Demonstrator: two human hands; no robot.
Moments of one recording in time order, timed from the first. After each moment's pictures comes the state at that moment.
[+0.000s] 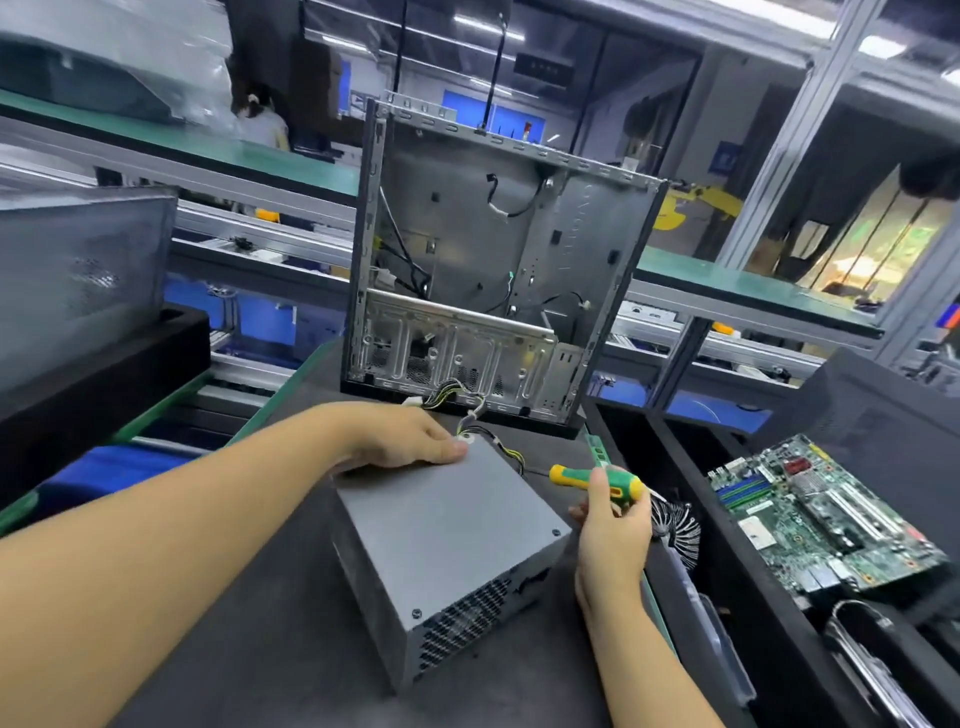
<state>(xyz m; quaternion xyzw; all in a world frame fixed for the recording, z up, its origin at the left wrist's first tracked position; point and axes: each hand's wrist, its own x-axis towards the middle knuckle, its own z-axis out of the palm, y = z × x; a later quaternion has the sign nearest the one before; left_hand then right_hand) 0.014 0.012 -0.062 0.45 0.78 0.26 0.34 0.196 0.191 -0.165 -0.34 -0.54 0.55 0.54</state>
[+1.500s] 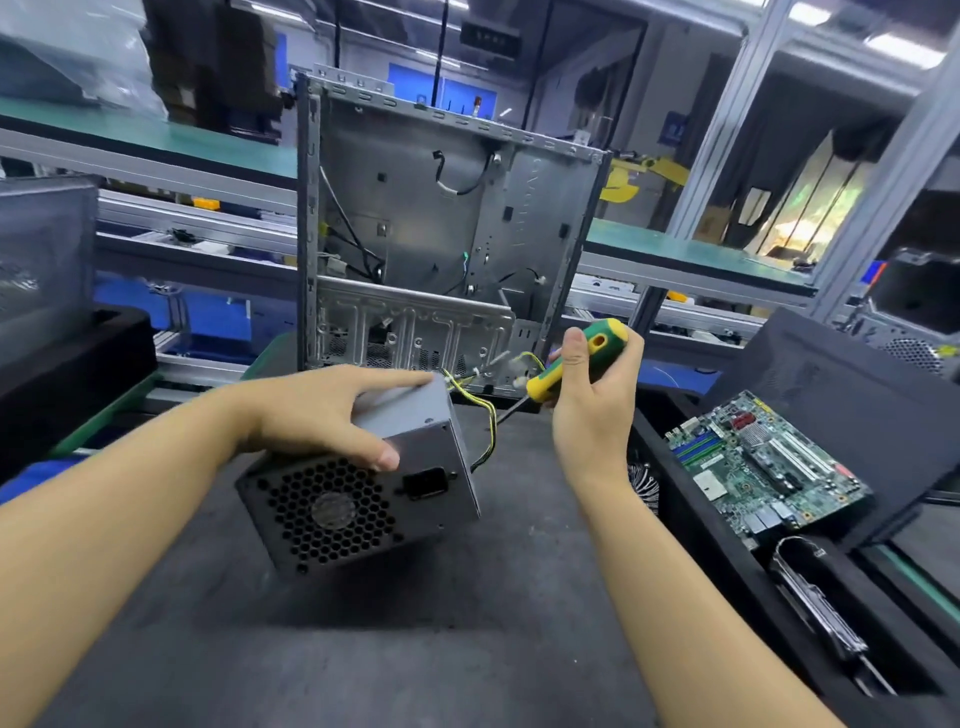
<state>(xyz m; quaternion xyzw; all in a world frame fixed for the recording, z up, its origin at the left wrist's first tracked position) 0.012 -0.026 -0.033 0.60 0.74 0.23 0.22 0.193 0.162 -0.046 -0.13 -0.64 0.47 0.58</state>
